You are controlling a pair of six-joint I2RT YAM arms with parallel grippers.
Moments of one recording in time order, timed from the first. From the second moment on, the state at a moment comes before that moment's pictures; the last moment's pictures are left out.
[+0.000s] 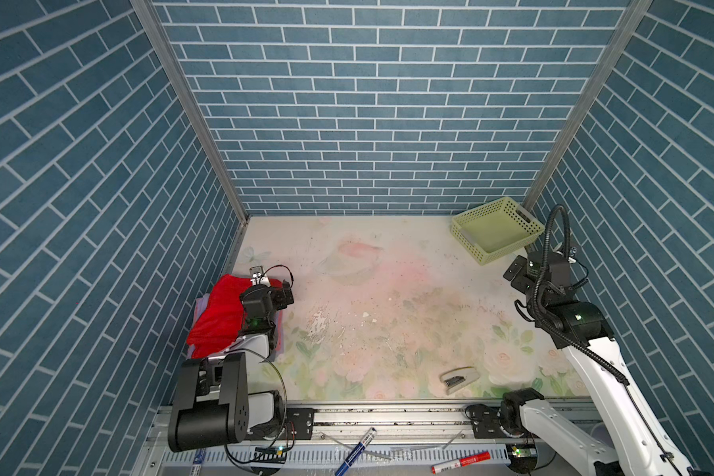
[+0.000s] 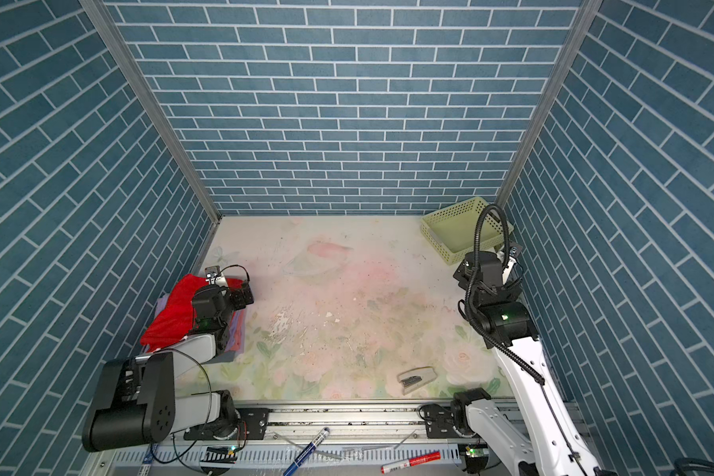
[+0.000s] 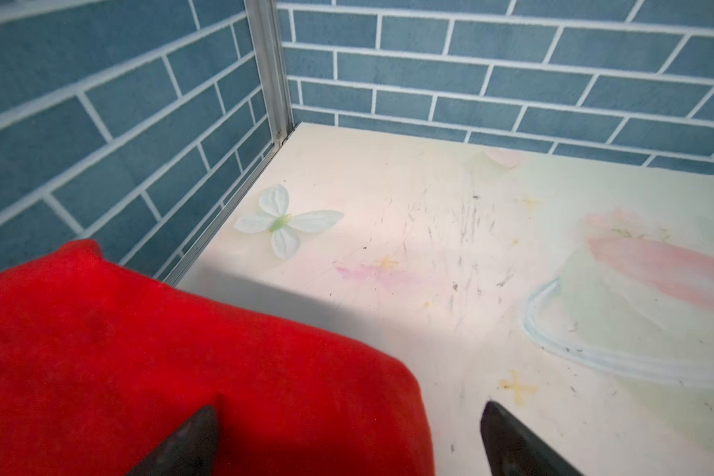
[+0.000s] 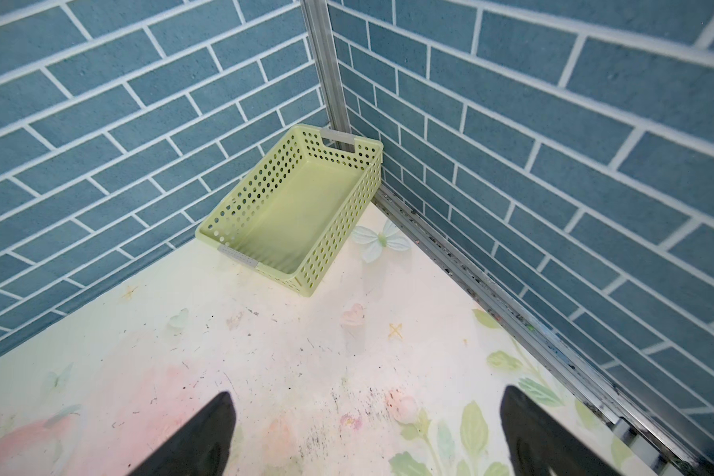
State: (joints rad) left arm 0.11 1.33 0.33 0.62 -0.10 -0.08; right arm 0.26 0.89 1.06 -0.79 0.61 0.57
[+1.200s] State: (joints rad) left arm -0.05 1.52 0.36 0.83 -0.30 0.03; right arm 0.21 0.96 0.28 0.24 0.66 0.12
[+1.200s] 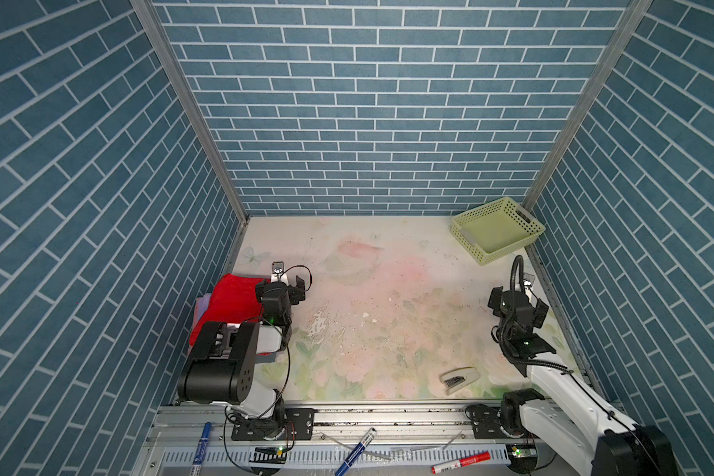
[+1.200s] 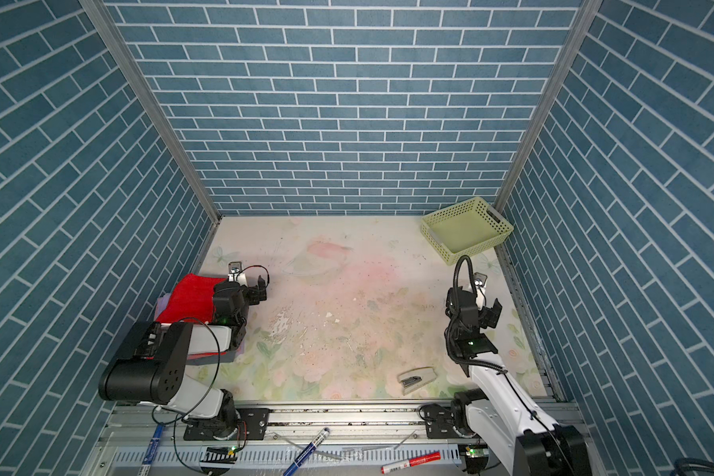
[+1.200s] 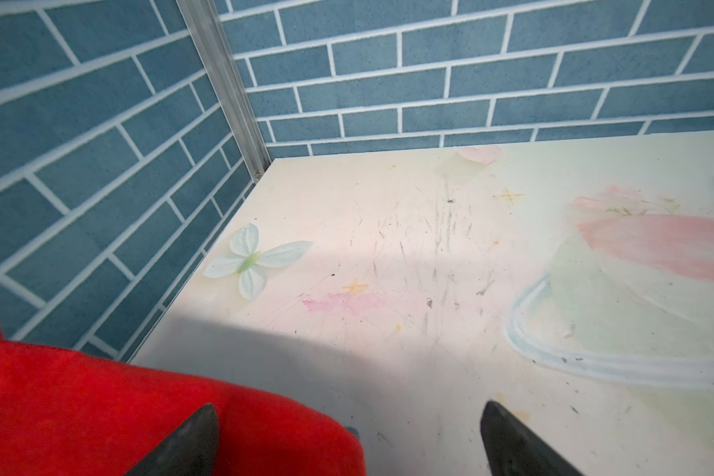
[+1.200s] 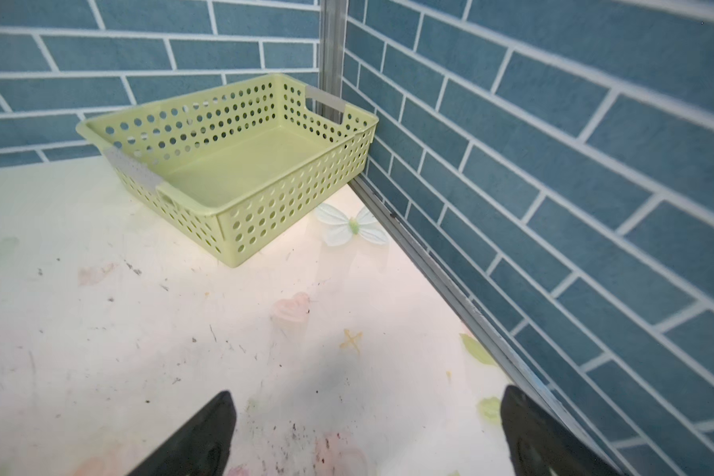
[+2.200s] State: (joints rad) left arm -0.06 1.52 0.36 0.83 -0.35 0.03; right arm -0.02 1.54 0.36 0.81 0.14 0.00
